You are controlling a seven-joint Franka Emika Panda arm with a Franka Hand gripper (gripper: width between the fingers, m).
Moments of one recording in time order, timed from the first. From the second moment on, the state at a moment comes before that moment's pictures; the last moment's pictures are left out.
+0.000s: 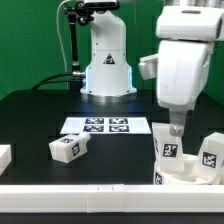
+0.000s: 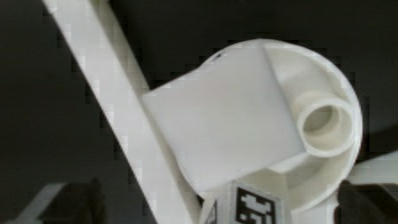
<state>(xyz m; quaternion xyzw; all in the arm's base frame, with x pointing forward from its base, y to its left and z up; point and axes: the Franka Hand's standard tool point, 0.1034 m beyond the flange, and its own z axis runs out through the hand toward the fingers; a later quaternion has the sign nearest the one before) 0.636 0.064 0.100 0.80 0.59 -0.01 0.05</state>
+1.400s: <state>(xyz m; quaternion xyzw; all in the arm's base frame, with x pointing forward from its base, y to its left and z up) 0.633 0.051 0.089 0.74 0.67 -0.04 0.06</state>
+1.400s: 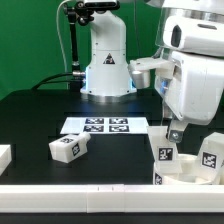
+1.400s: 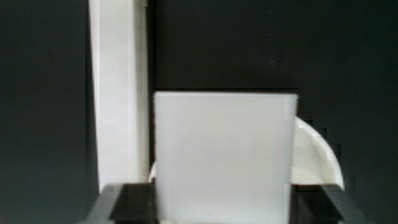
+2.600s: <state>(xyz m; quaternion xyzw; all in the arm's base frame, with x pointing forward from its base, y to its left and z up) 0.628 0.058 0.088 0.99 0.14 -0.02 0.06</state>
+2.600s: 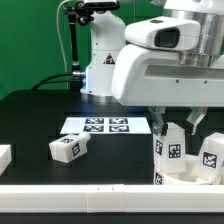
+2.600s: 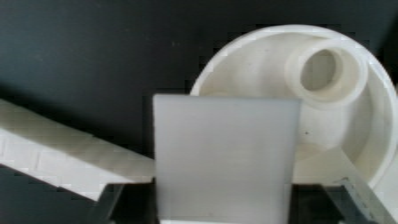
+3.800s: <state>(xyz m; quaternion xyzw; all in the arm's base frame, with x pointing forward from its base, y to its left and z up) 0.628 0.053 0.086 0.92 -0.39 -0.01 0.00</state>
